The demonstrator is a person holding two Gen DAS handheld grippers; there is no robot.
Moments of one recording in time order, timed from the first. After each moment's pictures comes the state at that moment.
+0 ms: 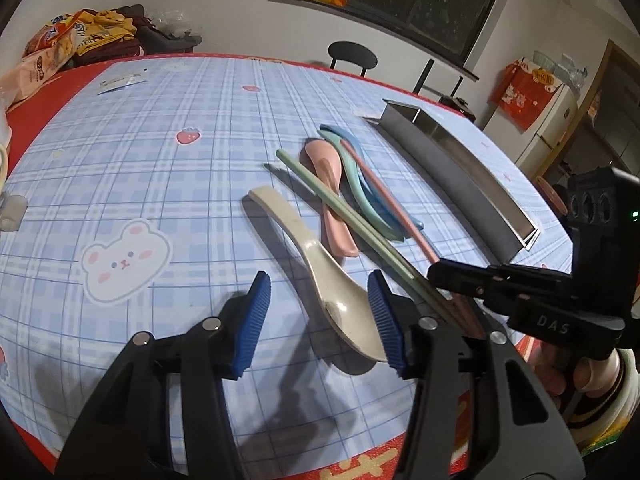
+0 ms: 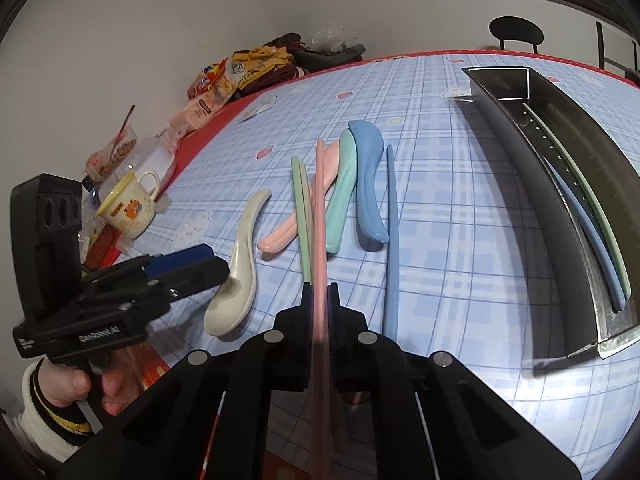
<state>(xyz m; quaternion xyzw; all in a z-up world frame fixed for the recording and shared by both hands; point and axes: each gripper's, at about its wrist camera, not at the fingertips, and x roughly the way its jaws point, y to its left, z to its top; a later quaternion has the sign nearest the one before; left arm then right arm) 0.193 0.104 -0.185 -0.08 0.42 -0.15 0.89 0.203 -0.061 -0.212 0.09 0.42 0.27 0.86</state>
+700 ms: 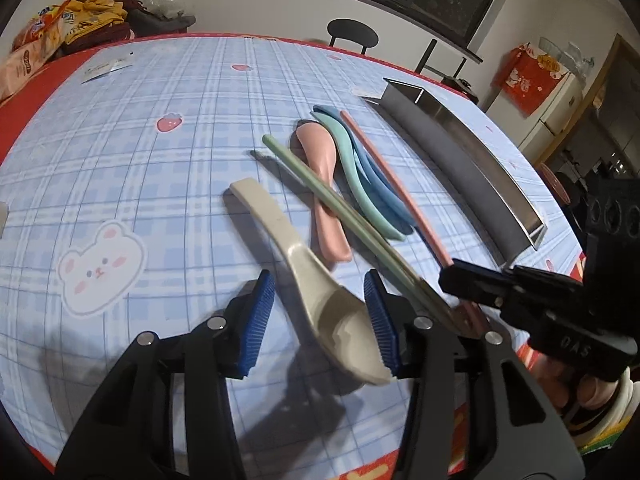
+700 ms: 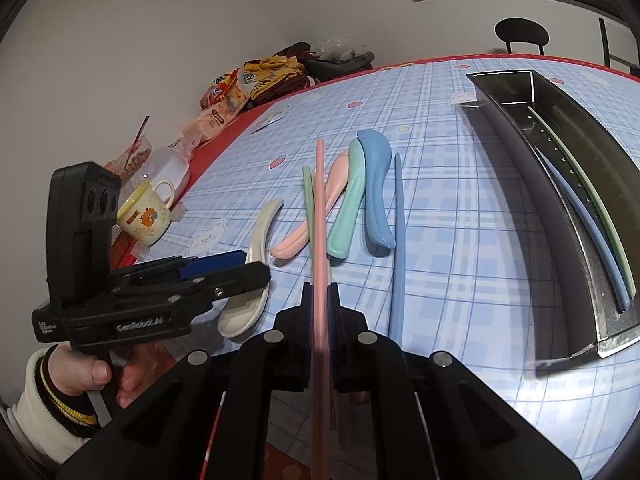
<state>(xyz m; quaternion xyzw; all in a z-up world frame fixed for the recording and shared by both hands) 0.217 0.091 -0.192 -0.07 0.45 -0.16 0.87 0.200 -0.069 -0.209 0.11 0.41 0.29 0.86</state>
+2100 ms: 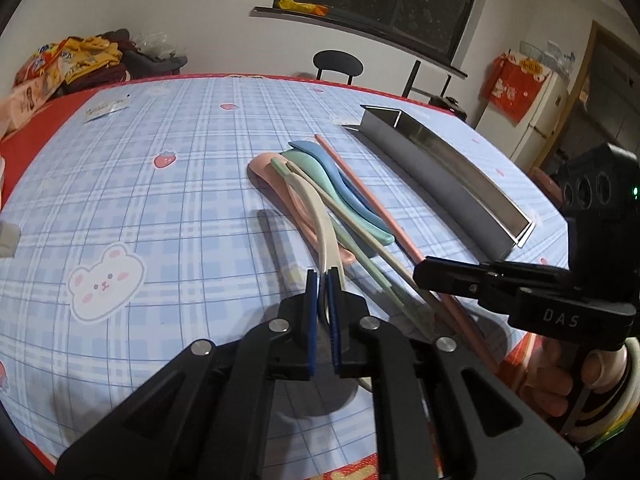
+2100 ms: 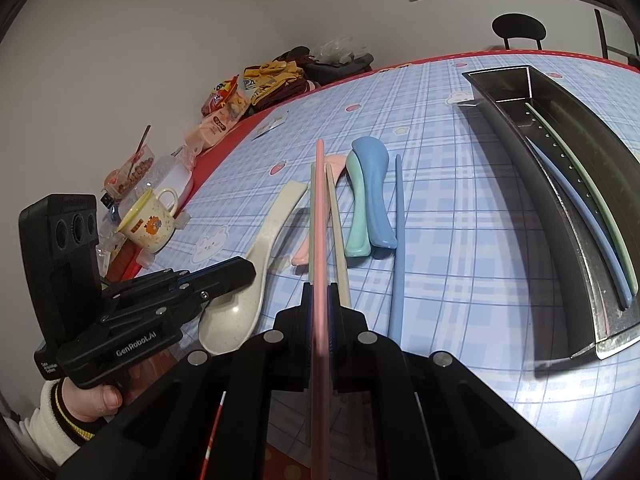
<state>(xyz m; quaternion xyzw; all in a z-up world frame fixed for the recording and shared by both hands) 0.190 0.084 -0.180 -0.05 0.39 -0.17 0.90 0.202 -0.073 -0.209 0.13 0.40 0.30 0.86</state>
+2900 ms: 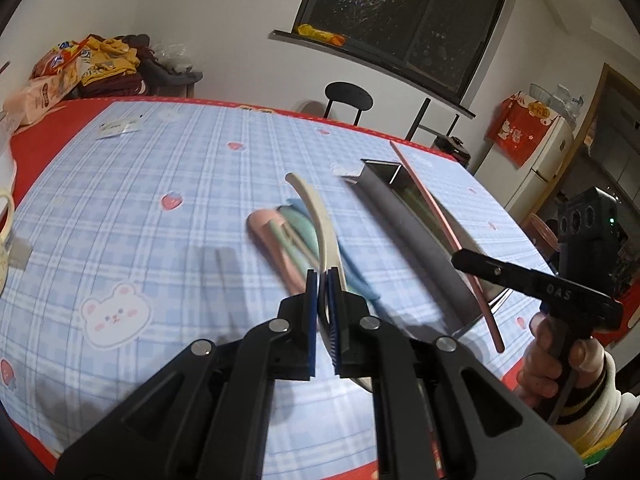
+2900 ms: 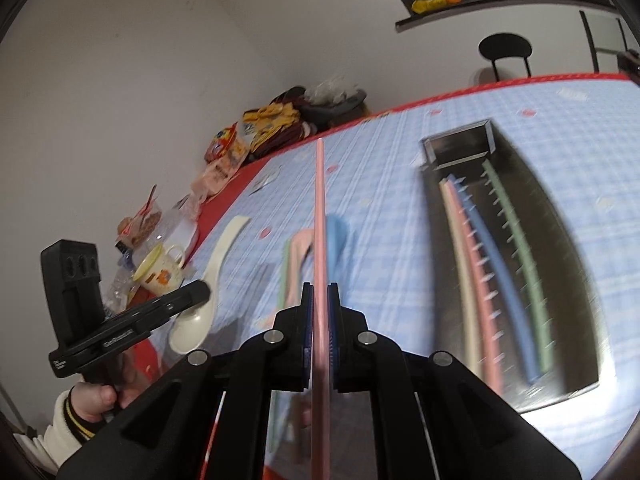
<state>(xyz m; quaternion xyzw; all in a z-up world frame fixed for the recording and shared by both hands) 0.201 0.083 -0.134 -0.11 0.35 -0.15 0.92 0.232 -0.147 -0.169 0.17 0.35 0.30 0.87</state>
